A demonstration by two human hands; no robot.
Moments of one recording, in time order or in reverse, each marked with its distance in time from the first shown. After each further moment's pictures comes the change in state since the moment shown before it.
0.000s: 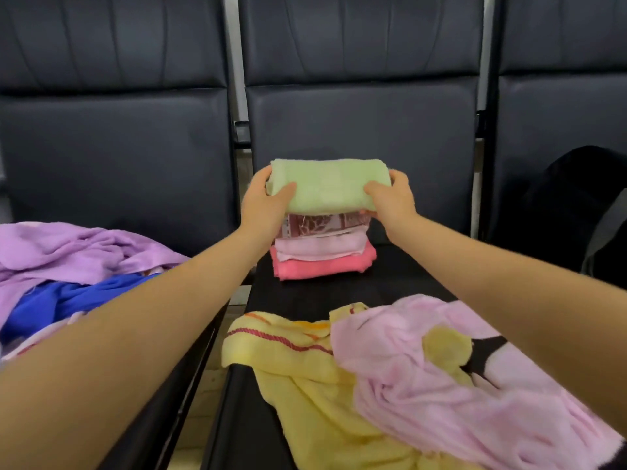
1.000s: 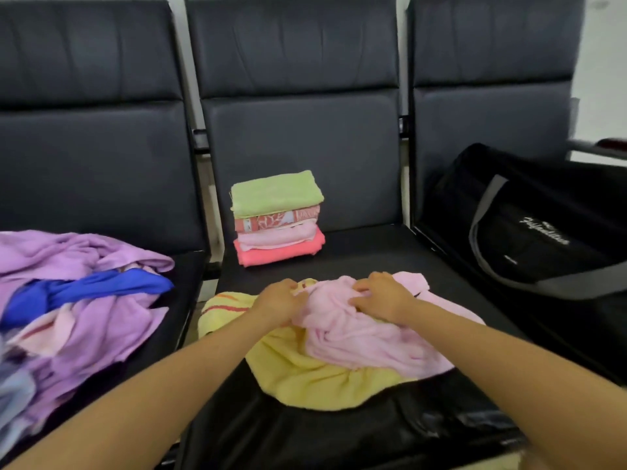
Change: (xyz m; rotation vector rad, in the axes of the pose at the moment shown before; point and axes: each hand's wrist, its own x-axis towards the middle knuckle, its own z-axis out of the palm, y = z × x) left_hand -0.142 -0.041 0.039 0.764 -0.622 -0.304; right_hand -0.126 0.084 -0.124 -1.187 -0.479 -0.025
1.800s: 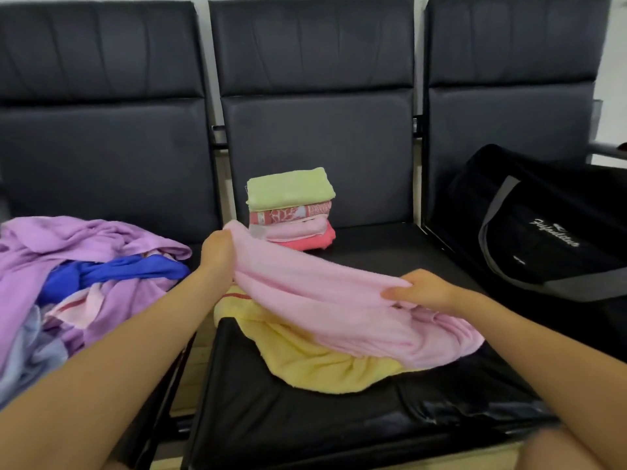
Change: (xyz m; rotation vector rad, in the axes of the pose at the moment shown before) left_hand 0.001 -0.036 -0.096 -0.646 0.501 -0.263; right_hand -0.043 0.025 -0.044 0.624 -0.181 0.094
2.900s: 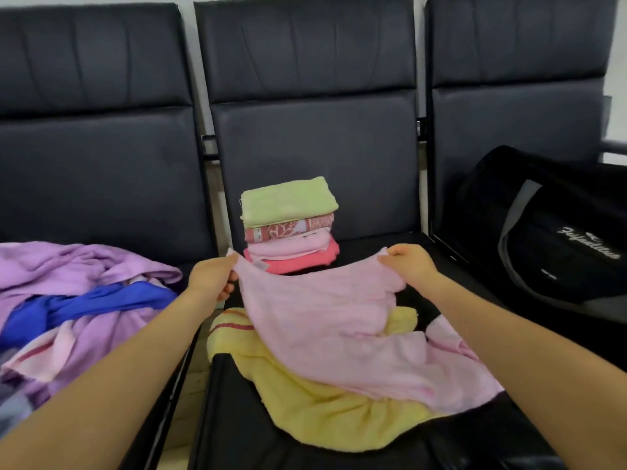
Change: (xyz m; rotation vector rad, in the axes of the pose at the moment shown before) left_hand 0.030 -0.013 0.005 -0.145 -0.103 -0.051; right_hand 0.107 -0.020 0.001 0.039 0.522 -0.010
